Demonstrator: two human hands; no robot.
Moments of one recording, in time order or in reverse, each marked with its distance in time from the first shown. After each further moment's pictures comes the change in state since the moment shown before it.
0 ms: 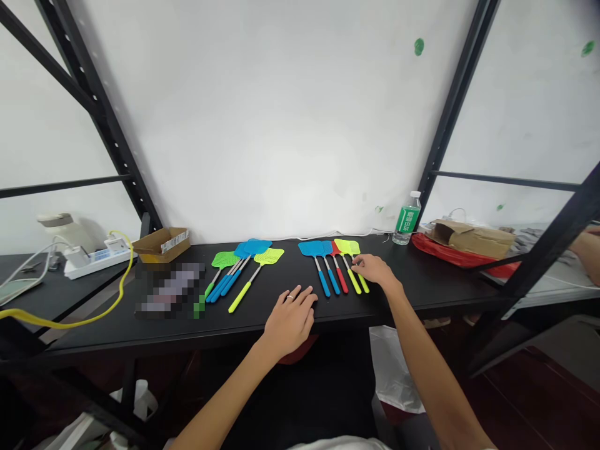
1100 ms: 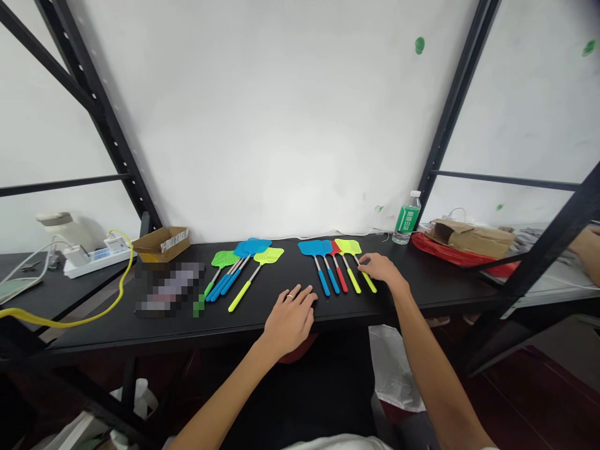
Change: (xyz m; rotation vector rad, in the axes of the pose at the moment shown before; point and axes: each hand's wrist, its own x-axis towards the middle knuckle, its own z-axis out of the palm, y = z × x) left_hand 0.000 0.000 -0.001 0.009 -0.007 -0.002; right_hand 0.002 0.016 -0.006 0.040 0.011 0.075
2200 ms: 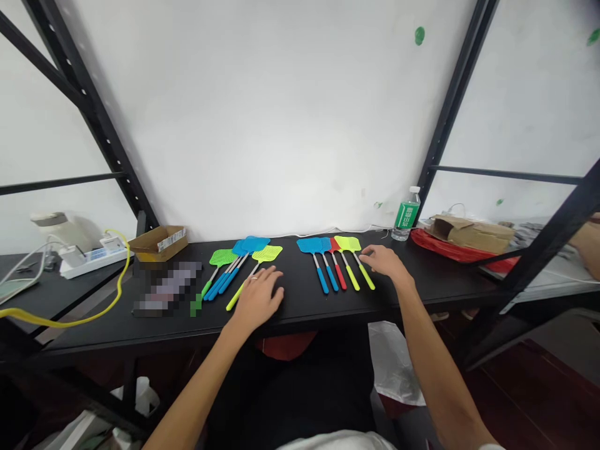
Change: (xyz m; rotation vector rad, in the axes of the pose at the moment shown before) left_hand 0.006 -0.058 -0.029 0.080 0.030 -0.286; right_hand -0.008 0.000 -0.016 0.108 0.064 -0.010
